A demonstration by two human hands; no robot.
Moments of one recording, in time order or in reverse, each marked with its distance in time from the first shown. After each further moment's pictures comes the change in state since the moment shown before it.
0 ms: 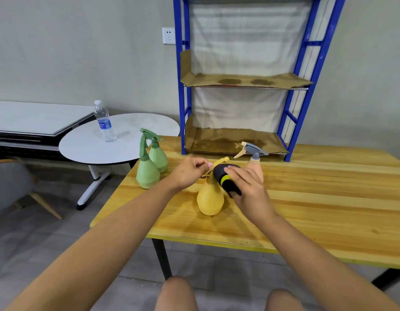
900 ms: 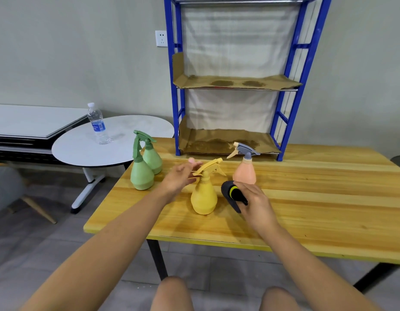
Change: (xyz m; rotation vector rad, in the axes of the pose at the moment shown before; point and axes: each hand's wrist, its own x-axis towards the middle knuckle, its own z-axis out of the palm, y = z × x) left_hand -0.014 -0.021 0.012 -0.370 0.028 -0.164; right_hand -0.043 0.016 -0.008 0.043 -0.202 0.372
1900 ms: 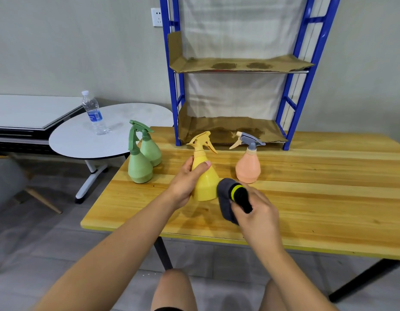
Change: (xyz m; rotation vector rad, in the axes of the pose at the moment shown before) left_hand 0.003 -0.011 0.037 -0.376 0.074 -0.140; right_hand -0.030 -0.058 -0.006 0.213 0.219 0.163
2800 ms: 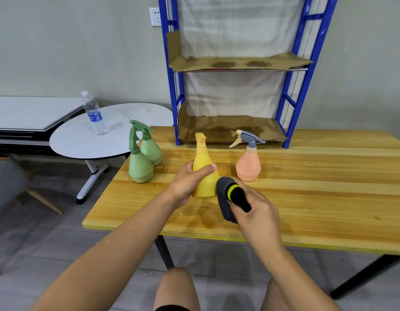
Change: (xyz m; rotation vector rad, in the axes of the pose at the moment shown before) left_hand -0.008 0.004 0.001 0.111 -0.022 -0.005; right_hand -0.005 -0.011 -0.005 0.019 -0.014 -0.025
